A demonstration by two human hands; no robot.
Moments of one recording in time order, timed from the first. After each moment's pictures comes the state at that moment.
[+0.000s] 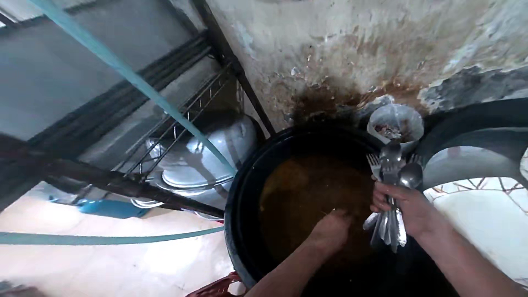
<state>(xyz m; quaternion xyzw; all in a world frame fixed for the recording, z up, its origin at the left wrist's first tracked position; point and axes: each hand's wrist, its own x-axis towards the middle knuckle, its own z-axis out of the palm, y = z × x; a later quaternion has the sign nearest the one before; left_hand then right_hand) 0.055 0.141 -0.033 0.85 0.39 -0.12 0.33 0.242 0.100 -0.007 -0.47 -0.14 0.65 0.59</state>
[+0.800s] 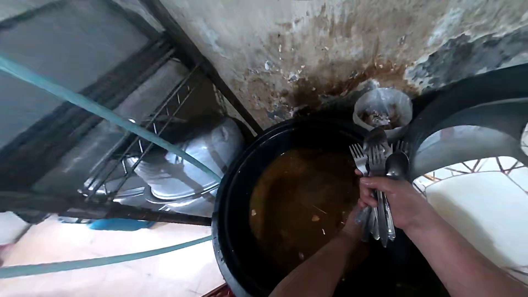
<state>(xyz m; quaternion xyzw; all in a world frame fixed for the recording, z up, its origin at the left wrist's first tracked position) 0.119 0.115 -0.106 0.62 0.42 0.09 0.66 0.249 0.101 -0.007 -0.45 -0.14 0.65 0.60</state>
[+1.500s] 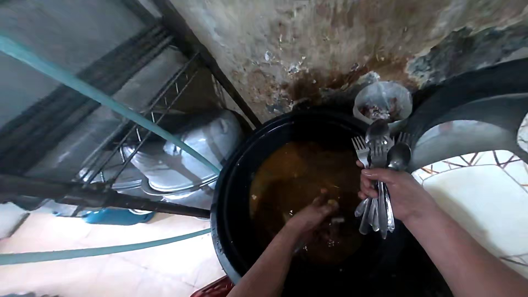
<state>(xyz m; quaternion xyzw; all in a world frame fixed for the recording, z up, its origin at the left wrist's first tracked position) 0.044 0.157 -0.052 0.50 0.55 -0.05 0.66 0.250 0.099 -0.008 -0.43 -0.12 0.65 0.61</state>
